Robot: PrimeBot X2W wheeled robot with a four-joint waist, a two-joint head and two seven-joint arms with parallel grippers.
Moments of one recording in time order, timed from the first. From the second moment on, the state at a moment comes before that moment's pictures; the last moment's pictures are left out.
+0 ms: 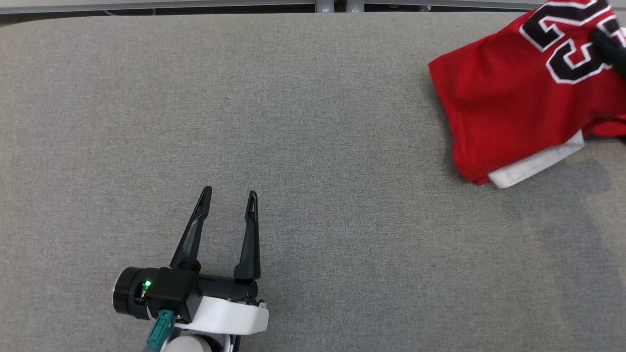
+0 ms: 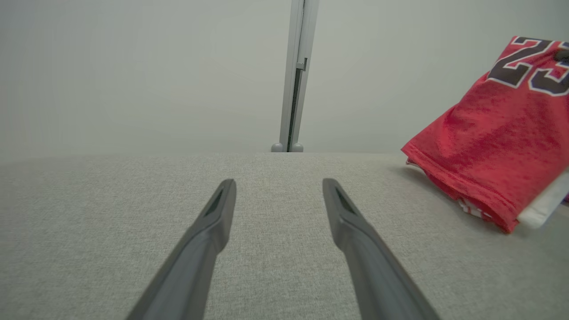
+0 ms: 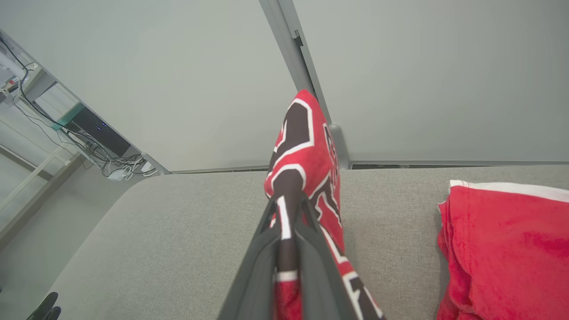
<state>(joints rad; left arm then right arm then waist) -0.07 0.05 -0.30 -0.04 -0.18 0.16 -0.26 -0.73 -0.83 0.53 0.20 1.34 0.13 0.30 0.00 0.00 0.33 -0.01</state>
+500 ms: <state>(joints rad) -0.10 0.05 -0.32 -0.03 -0.18 0.14 -0.26 -0.96 -0.90 0.49 0.49 1.24 0.13 0.43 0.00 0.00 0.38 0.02</state>
